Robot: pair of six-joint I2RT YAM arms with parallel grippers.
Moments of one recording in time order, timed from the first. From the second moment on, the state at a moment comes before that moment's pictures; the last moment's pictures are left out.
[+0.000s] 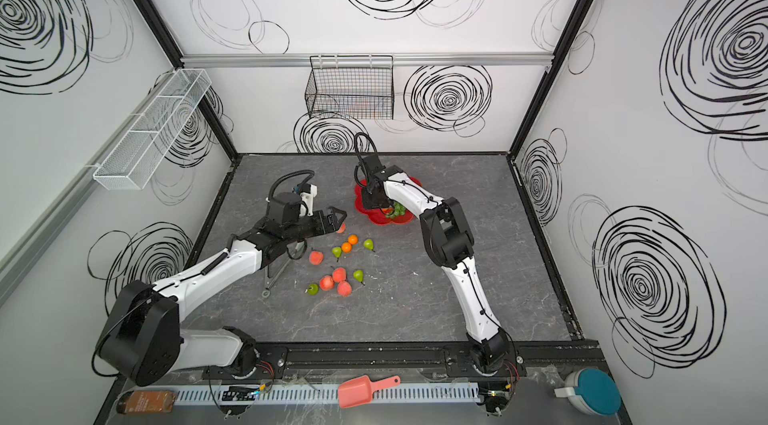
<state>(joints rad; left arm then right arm) -0.39 1.35 0.80 -0.04 0.25 -0.61 0.55 2.37 2.05 -0.82 -0.02 0.39</state>
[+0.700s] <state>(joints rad) -0.40 1.26 0.80 -0.07 0.25 -0.61 0.55 2.36 2.13 -0.89 0.01 0.38</state>
